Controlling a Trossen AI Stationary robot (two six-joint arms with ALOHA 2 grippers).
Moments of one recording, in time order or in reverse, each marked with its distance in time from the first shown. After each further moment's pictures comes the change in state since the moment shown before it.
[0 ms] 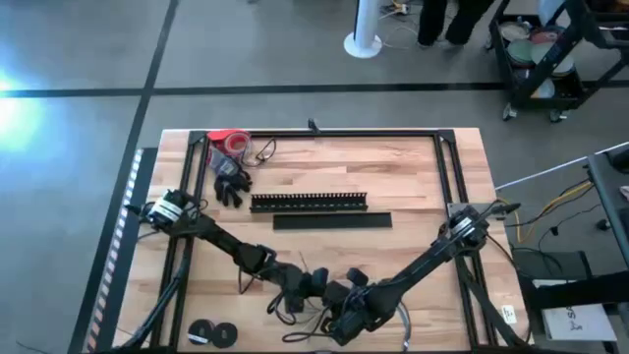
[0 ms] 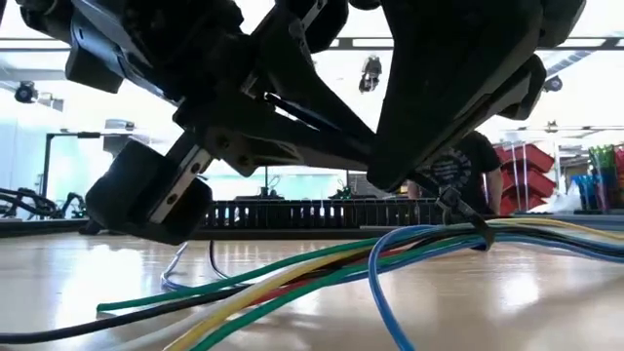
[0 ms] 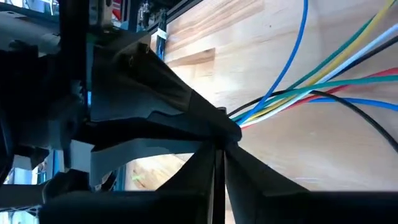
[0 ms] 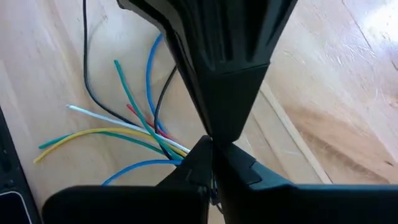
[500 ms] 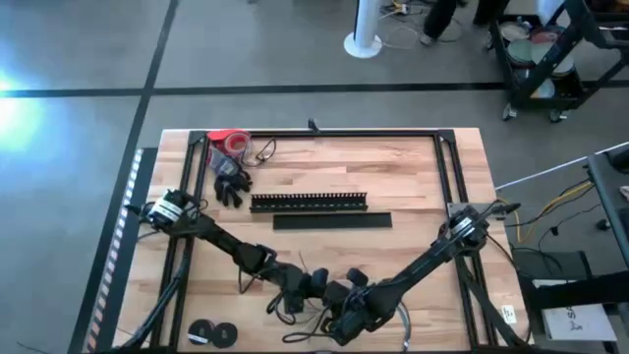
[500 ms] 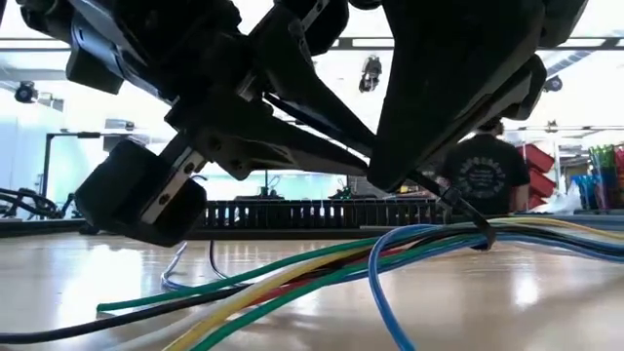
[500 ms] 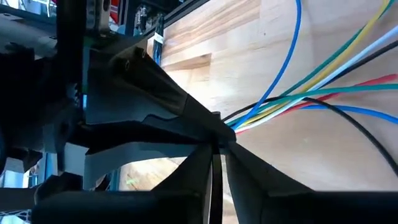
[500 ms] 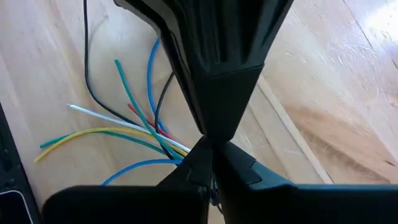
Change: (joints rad) left arm -0.003 0.000 0.000 -0.003 0.024 -0.037; right arm 0.000 0.000 0.000 0.001 -0.002 0.000
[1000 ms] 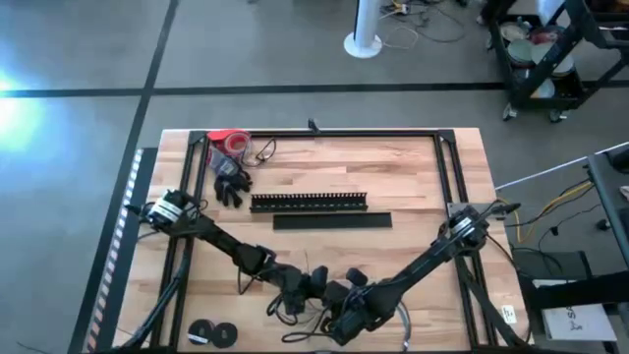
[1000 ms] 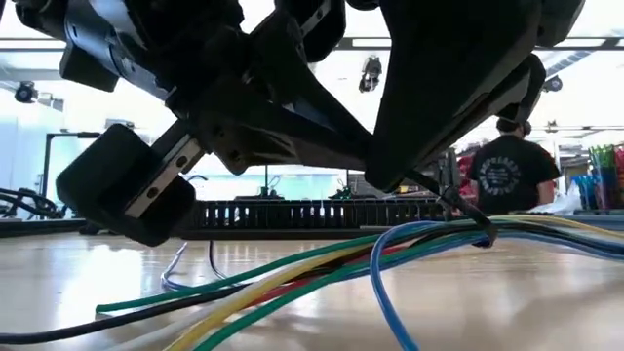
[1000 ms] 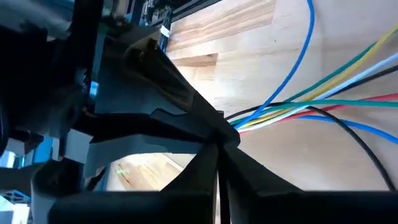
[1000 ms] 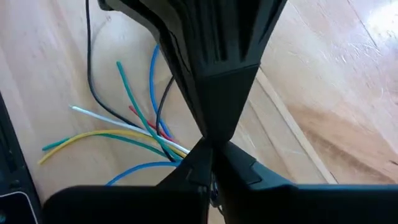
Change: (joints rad) left arm -0.001 0.000 0.000 -0.002 -0.031 -0.108; right arm 0.000 0.000 0.000 0.011 -0.006 0.004
